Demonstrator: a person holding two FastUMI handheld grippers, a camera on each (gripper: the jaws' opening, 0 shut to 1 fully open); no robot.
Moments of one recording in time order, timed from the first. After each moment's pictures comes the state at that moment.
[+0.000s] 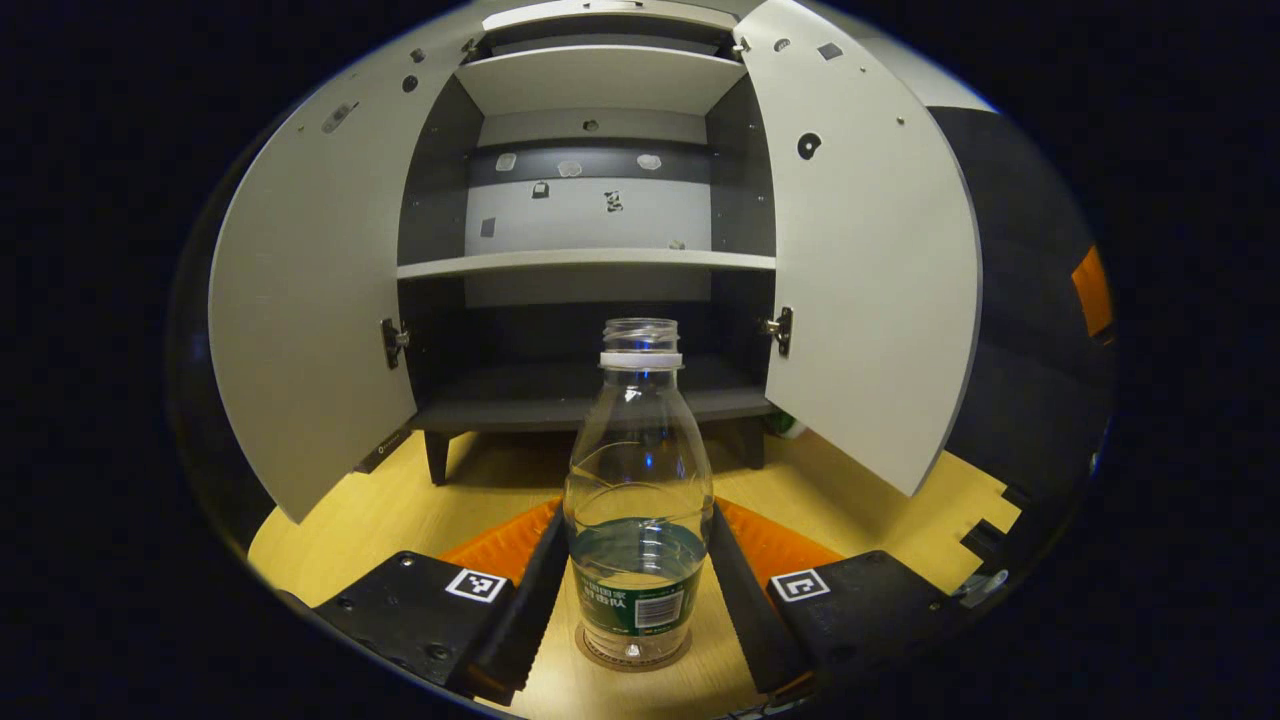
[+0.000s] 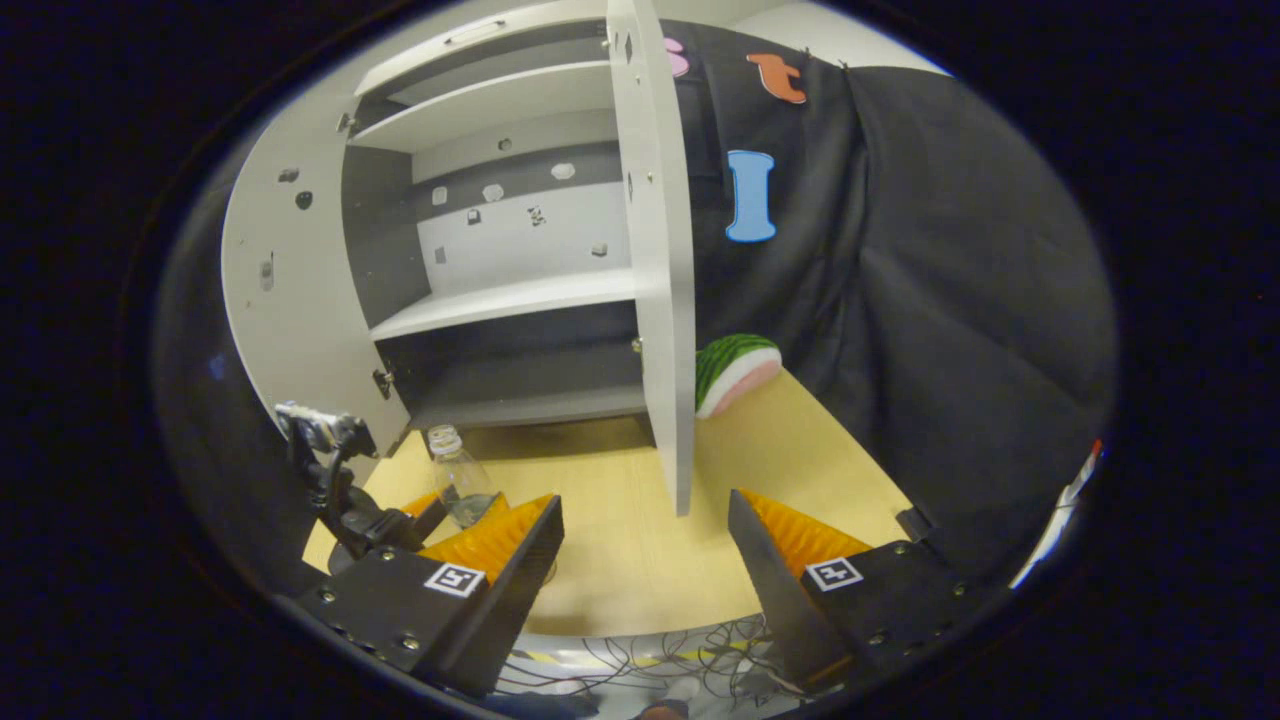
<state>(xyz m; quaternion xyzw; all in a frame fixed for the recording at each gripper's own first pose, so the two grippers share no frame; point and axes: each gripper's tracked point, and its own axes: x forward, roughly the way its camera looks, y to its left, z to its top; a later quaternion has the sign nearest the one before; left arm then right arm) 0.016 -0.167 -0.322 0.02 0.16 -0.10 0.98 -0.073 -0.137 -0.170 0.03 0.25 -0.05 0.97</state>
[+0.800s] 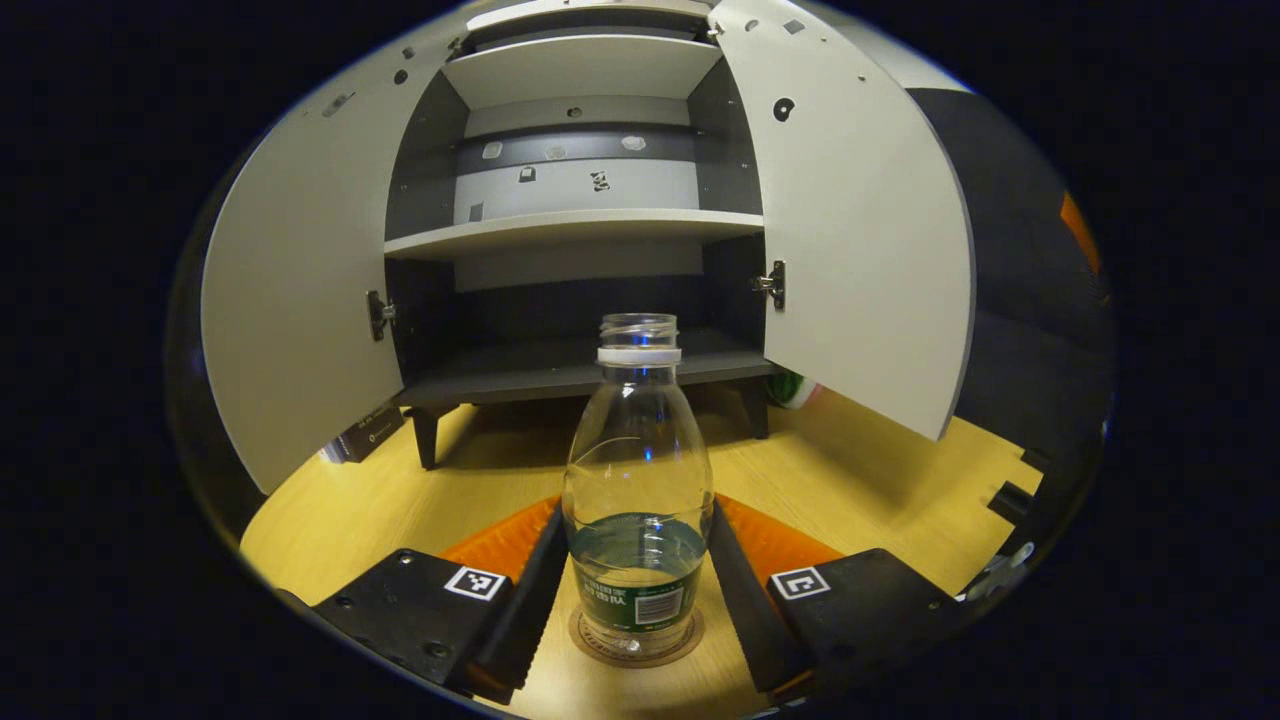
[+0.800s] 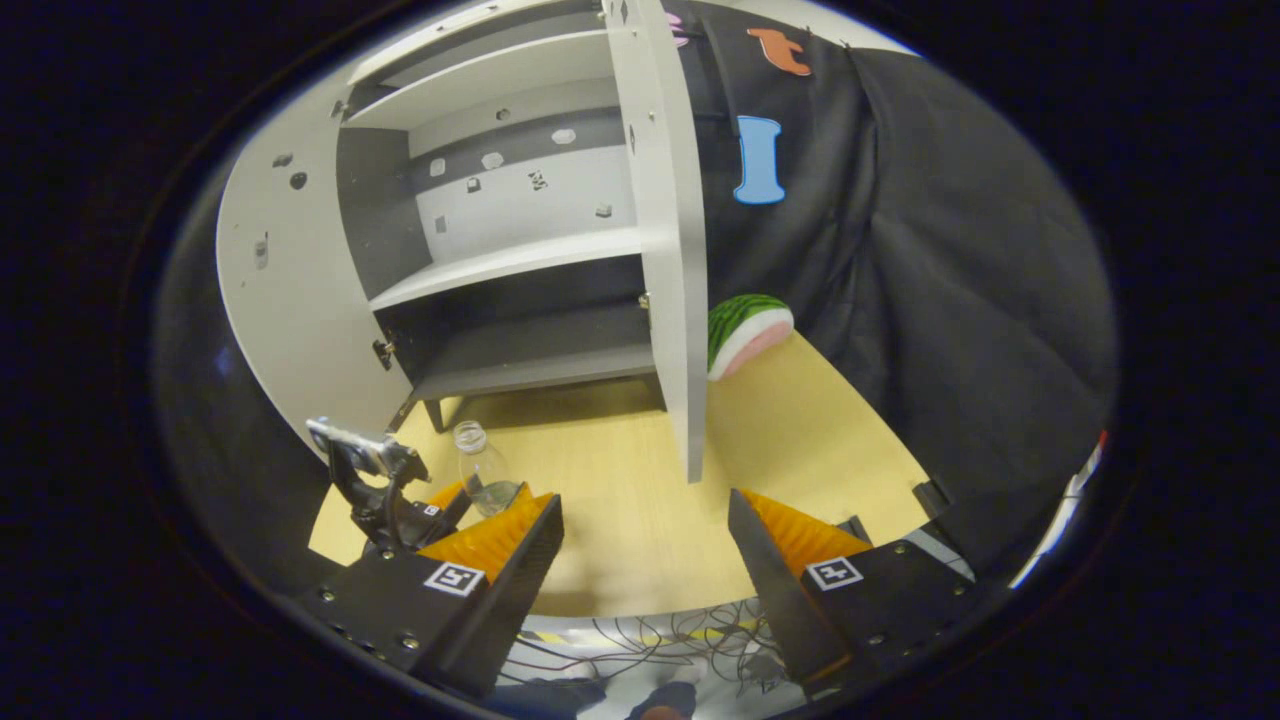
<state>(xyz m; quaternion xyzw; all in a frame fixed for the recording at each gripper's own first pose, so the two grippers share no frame) 0.010 -0.162 -0.353 0.06 0.15 -0.11 0.98 -0.079 -0.140 -0.194 0.04 0.29 -0.04 0.95</state>
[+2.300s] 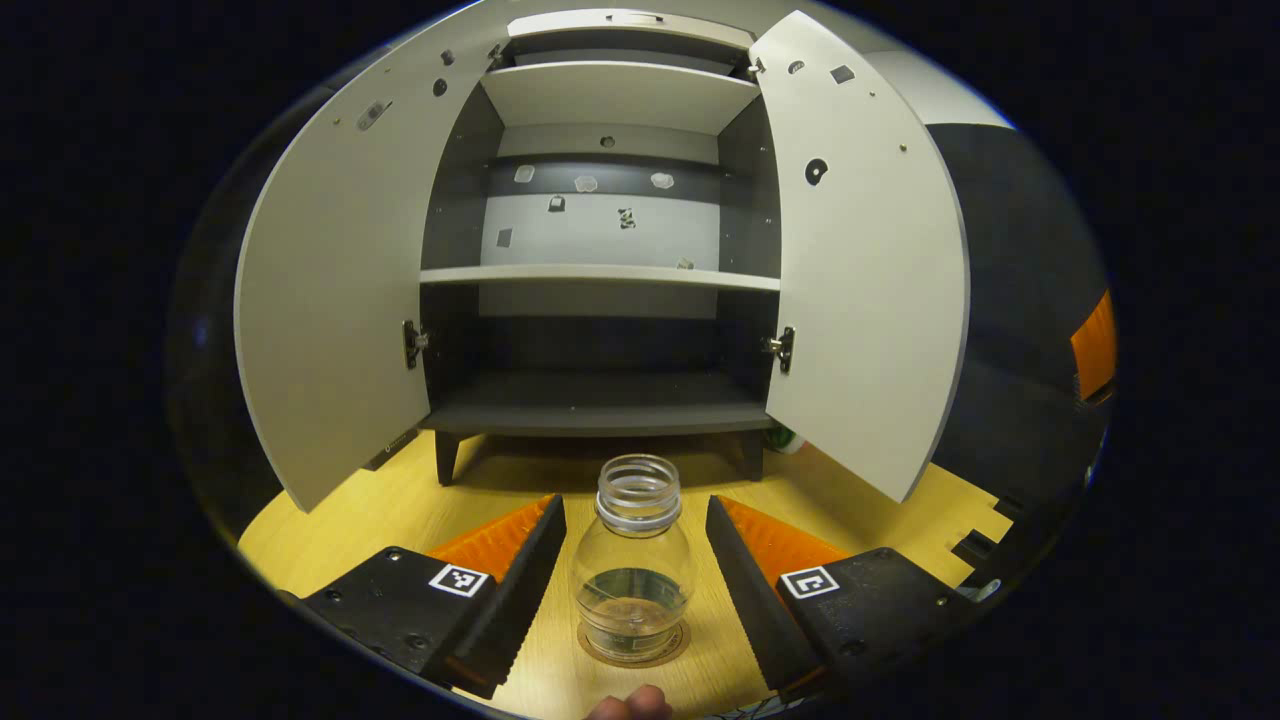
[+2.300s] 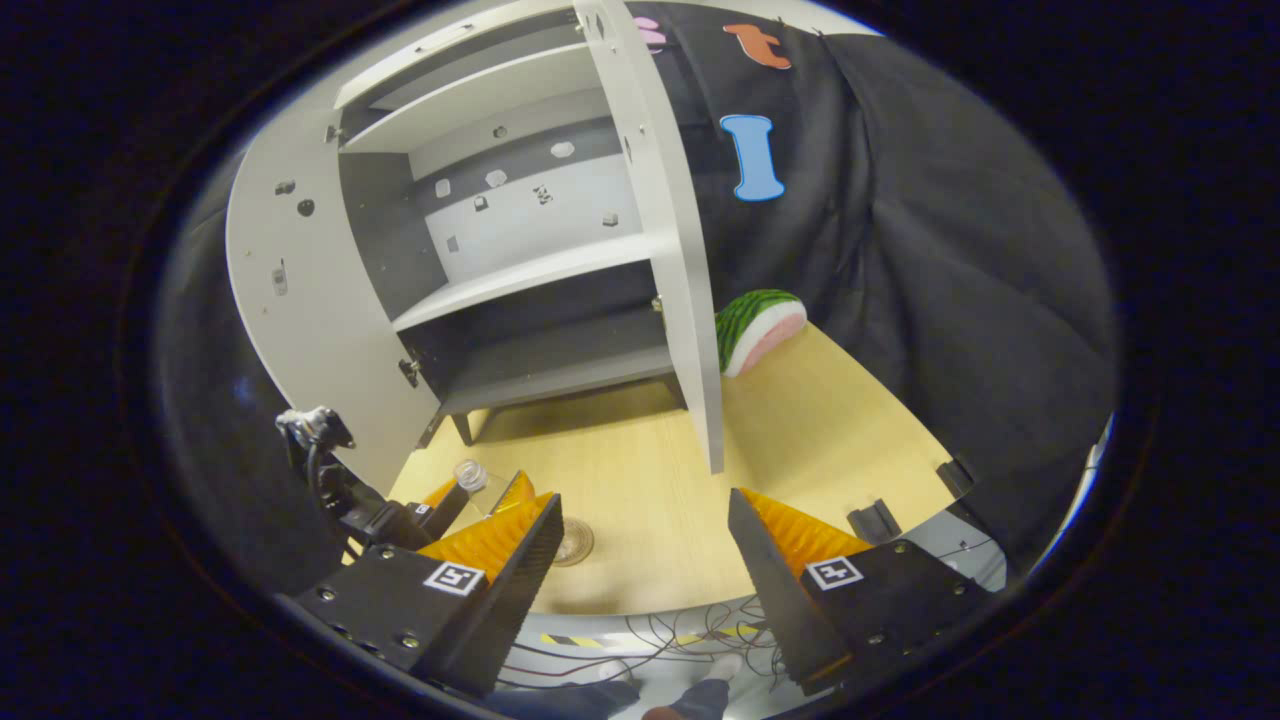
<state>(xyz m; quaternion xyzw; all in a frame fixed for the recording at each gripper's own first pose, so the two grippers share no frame) 0.005 -0.155 -0.276 0.00 0.11 -0.10 0.99 -0.088 -0.134 -0.175 0.09 0.27 -0.02 0.96</state>
